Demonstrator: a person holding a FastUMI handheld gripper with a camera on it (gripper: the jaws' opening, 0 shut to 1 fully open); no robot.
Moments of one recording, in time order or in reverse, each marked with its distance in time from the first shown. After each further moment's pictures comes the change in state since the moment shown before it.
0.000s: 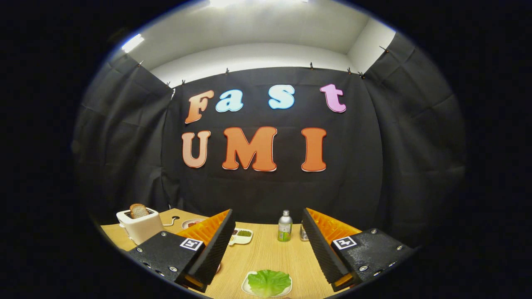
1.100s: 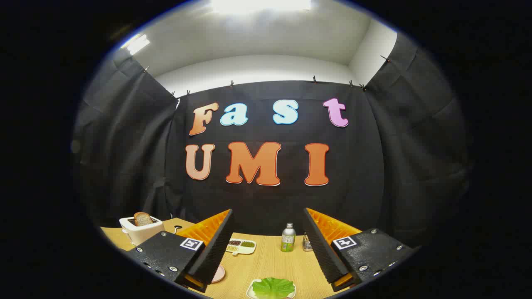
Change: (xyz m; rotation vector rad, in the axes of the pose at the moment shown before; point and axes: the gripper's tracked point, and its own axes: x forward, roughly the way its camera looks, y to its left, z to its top) arm -0.011 0.014 0.041 -0.004 -0.144 0.003
